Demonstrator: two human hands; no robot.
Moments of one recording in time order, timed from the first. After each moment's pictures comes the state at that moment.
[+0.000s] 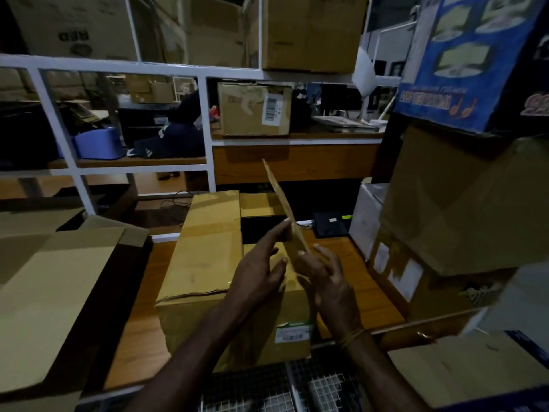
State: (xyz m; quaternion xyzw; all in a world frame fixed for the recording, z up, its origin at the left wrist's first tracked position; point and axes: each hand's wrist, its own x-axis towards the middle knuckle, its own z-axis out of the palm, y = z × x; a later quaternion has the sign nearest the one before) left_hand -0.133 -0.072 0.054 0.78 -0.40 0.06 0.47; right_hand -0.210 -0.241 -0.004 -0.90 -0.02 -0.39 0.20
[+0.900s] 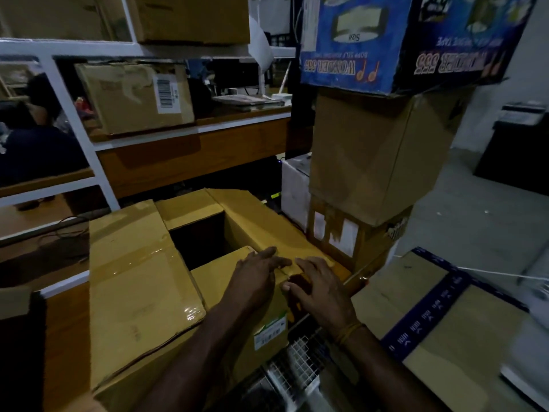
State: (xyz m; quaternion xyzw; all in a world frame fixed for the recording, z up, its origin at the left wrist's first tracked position) left_hand -0.090 -0.151 0.019 0.82 -0.55 -0.06 0.17; right_hand -0.229 -0.269 -0.048 -0.91 0.27 -0.24 0.21
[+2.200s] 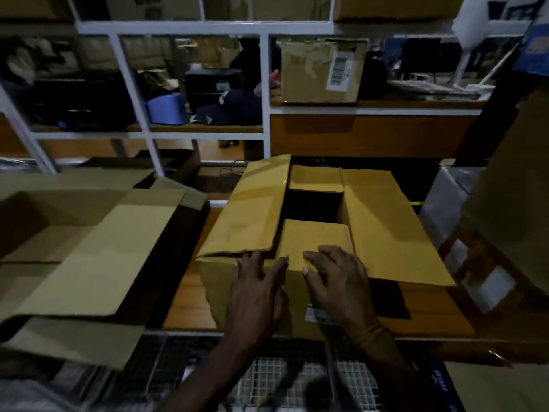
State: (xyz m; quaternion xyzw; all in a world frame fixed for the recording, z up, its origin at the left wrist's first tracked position) left_hand -0.164 -0.010 -0.020 0.93 -0.21 0.22 0.18; right_hand -0.176 -0.197 -0.019 -0.94 -0.01 -0.25 0.22
